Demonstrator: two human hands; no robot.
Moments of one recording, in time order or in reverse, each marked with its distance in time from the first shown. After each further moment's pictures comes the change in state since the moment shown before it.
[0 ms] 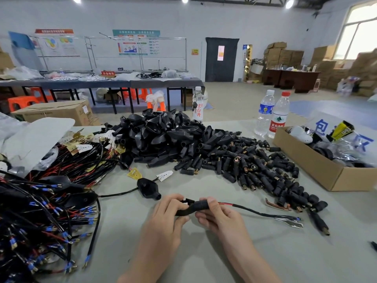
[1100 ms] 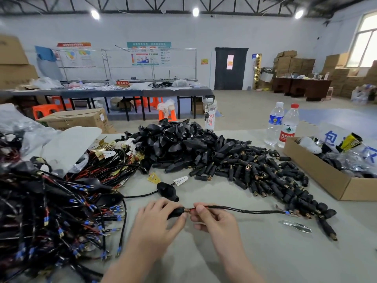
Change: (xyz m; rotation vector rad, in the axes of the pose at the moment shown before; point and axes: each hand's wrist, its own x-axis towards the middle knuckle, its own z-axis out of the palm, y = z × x) left_hand 0.002 -0.006 -0.068 0.312 -0.152 -0.113; right_hand -0.033 -0.006 0.052 -0.143 -0.030 -0.074
